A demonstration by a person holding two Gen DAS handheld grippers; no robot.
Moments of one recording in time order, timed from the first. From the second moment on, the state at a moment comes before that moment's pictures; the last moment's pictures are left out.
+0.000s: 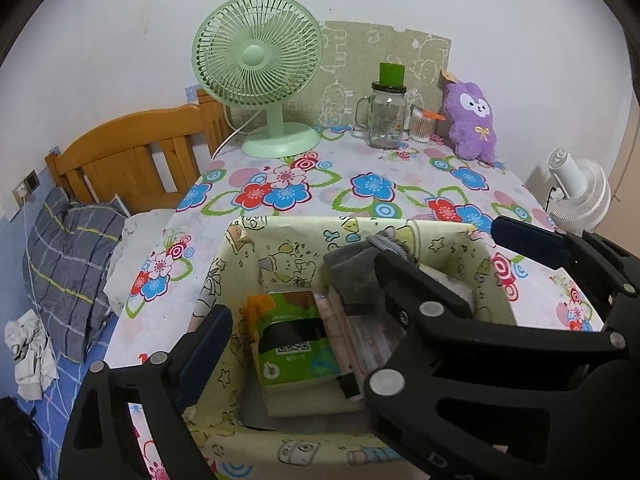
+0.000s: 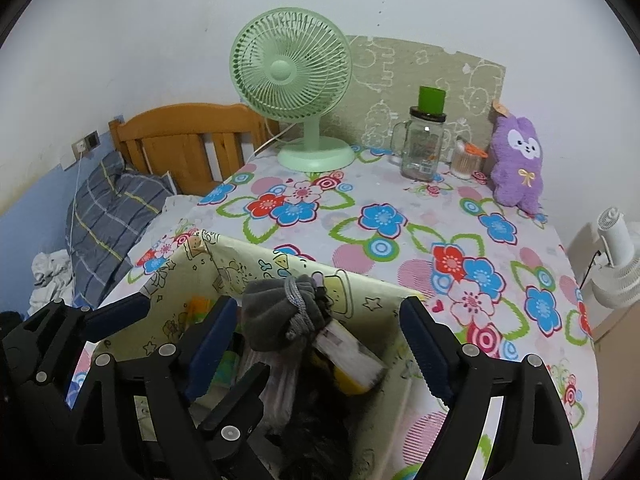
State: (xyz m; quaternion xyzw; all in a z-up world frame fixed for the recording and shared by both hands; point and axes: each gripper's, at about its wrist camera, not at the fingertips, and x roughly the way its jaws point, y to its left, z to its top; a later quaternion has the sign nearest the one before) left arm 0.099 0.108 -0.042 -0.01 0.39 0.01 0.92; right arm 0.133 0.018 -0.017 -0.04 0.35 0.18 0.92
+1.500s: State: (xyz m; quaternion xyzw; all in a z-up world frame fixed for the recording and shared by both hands) left arm 0.011 0.018 0.050 0.01 0.27 -0.02 0.96; right arm 0.011 -0.146 0.070 0.04 0.22 0.04 0.97
